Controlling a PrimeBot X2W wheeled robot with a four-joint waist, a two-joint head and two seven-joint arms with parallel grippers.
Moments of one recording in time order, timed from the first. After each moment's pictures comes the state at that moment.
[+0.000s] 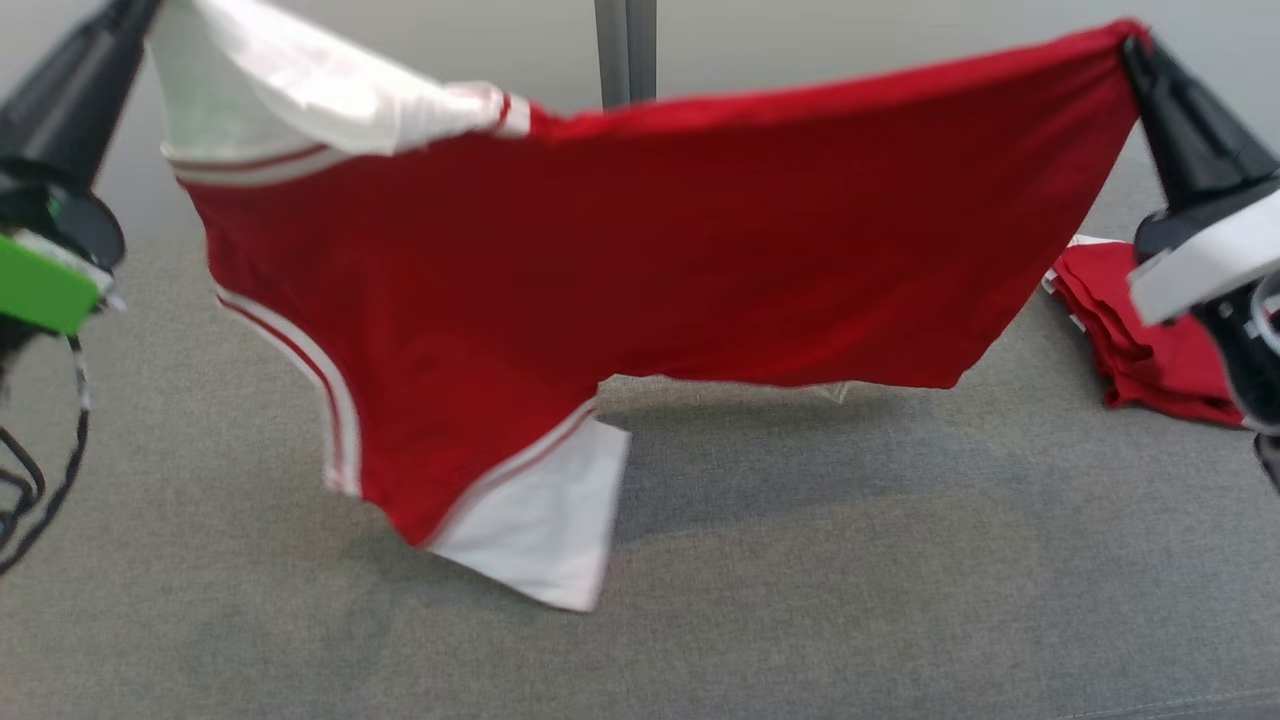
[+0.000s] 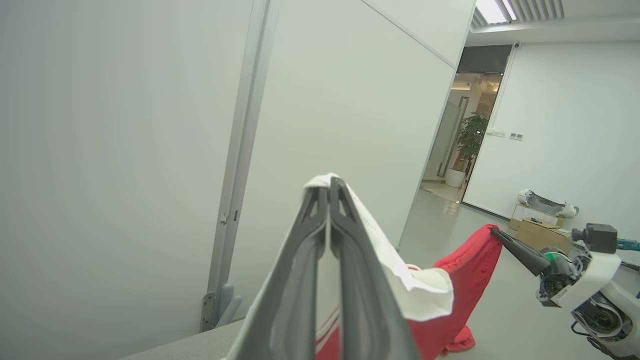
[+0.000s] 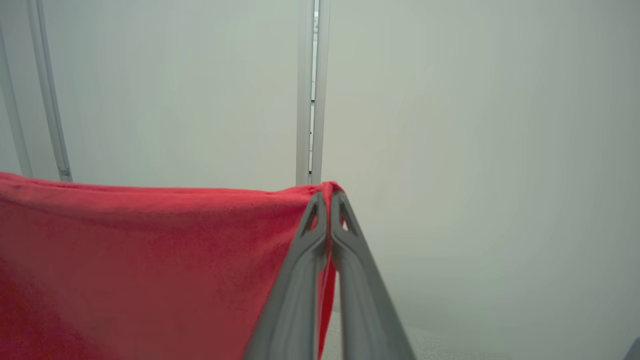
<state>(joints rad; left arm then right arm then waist) -0.83 0.89 -0.70 -0.05 -1.48 -0.13 -0.11 -0.53 -0.48 0.18 0.05 0.53 0.13 0.04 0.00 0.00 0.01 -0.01</state>
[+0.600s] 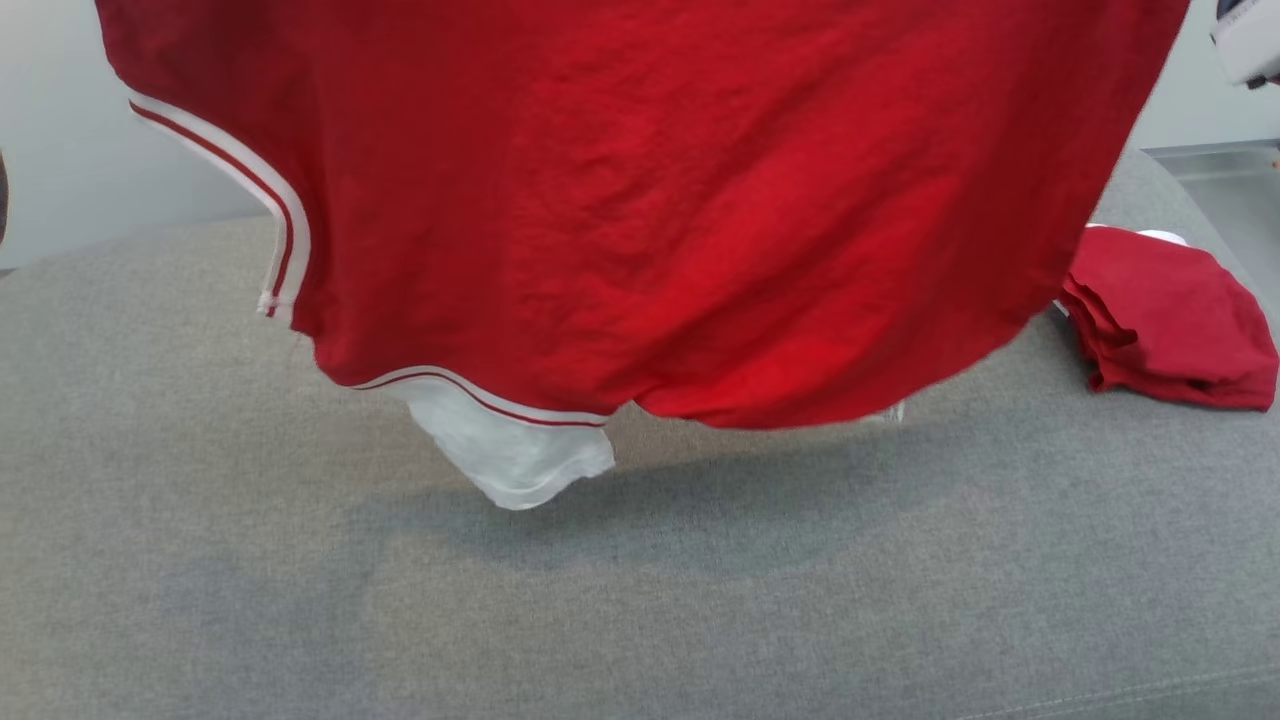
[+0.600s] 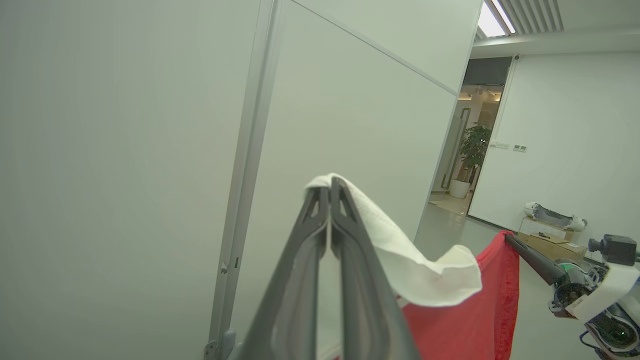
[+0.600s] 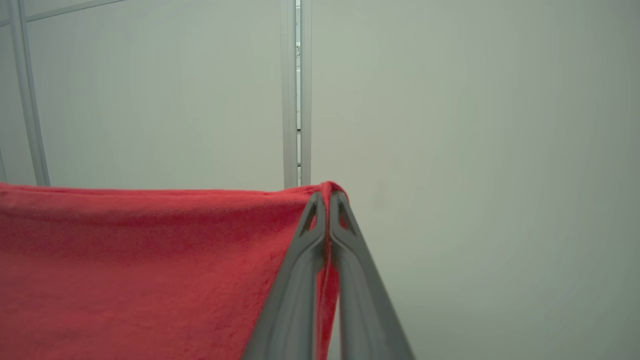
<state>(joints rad) -1.26 0.77 -0.67 0.23 -1.53 -0.12 0.13 -0.95 -0.51 0.21 0.20 0.65 0.13 0.19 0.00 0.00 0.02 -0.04</state>
